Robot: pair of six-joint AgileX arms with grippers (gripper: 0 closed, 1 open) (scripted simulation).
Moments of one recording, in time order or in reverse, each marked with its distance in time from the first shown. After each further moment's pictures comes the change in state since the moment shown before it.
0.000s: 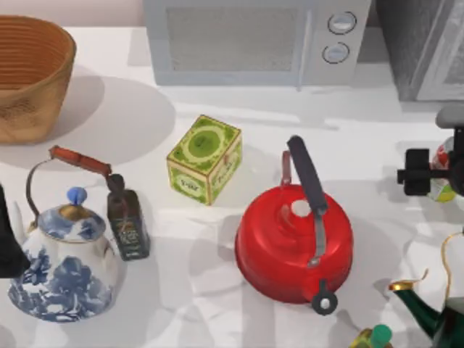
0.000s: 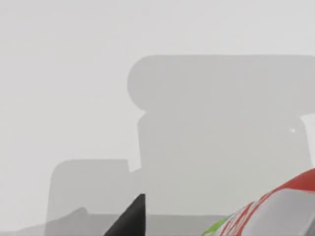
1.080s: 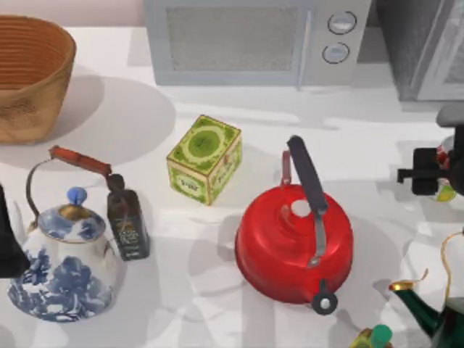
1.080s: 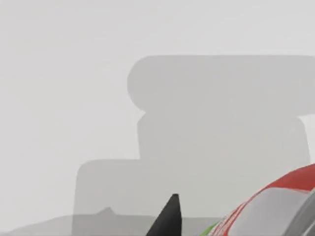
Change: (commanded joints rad) left arm 0.000 0.000 0.000 0.000 0.000 0.000; right arm 0.001 -0.003 0.002 -0.003 0.000 0.001
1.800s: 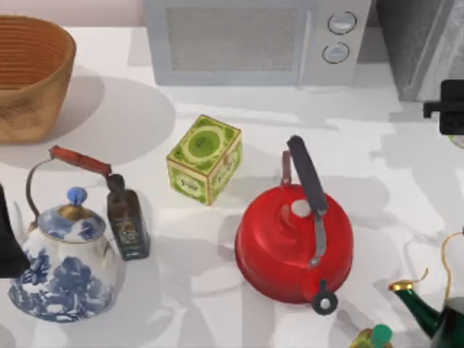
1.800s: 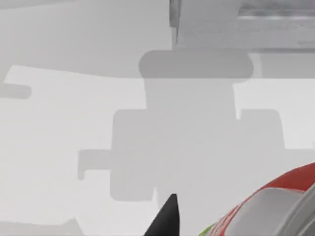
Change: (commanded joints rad) left arm 0.000 0.000 0.000 0.000 0.000 0.000; right arm -0.003 -0.259 0.304 -0.605 -0.005 -0.004
